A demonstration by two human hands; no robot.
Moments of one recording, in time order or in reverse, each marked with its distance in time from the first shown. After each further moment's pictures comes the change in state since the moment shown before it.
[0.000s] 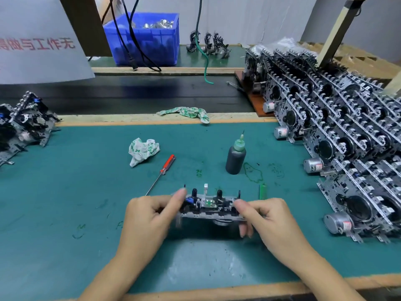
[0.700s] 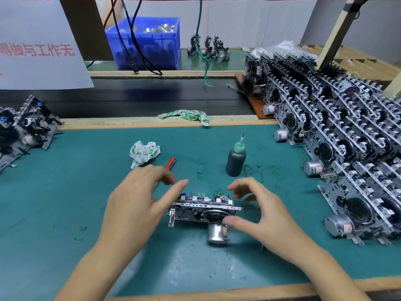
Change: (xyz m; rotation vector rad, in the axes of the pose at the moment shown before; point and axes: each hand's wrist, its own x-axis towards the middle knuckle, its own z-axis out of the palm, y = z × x) left_hand 0.022 0.018 -0.024 0.384 0.054 0.163; right_hand 0.011 -0.004 -0.007 -0.129 -0.072 -0.073
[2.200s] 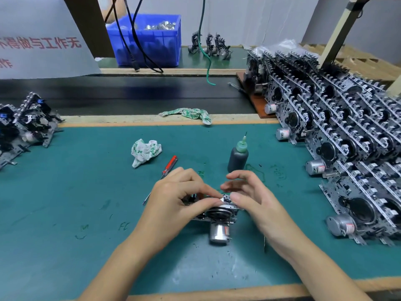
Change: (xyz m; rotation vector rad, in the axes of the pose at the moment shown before) left_hand 0.003 0.014 0.026 -0.440 -0.145 0.230; right_hand 0.010 -0.004 0.012 0.653 -0.046 0.112
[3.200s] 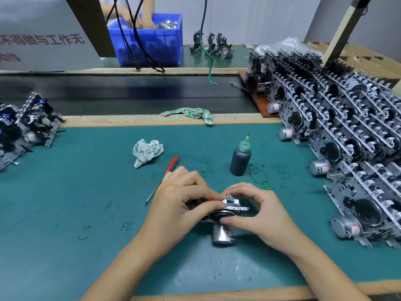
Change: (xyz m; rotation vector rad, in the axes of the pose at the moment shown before) left_hand -0.001 0.000 0.004 0.076 0.032 0.025; right_hand 0.003 0.006 -0.004 -0.303 -0.004 -0.121
